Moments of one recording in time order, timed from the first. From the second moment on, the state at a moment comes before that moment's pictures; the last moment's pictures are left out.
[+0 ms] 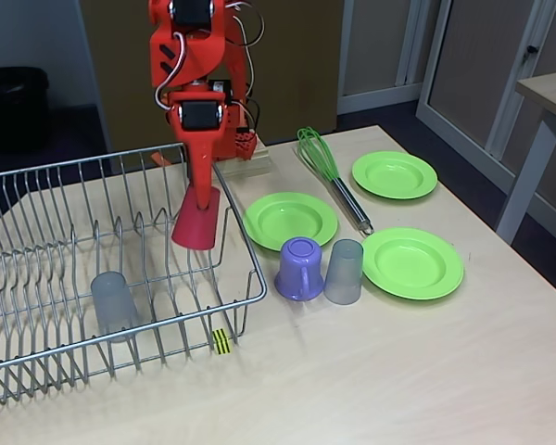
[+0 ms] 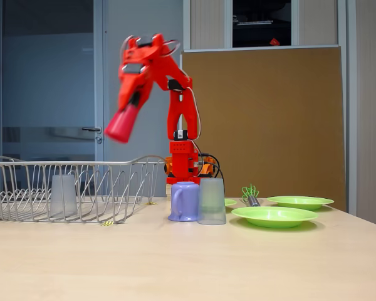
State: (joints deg) arm 17.4 83.8 66.9 84.6 -20.8
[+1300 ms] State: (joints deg) arm 28.7 45.7 45.4 90.8 -34.5
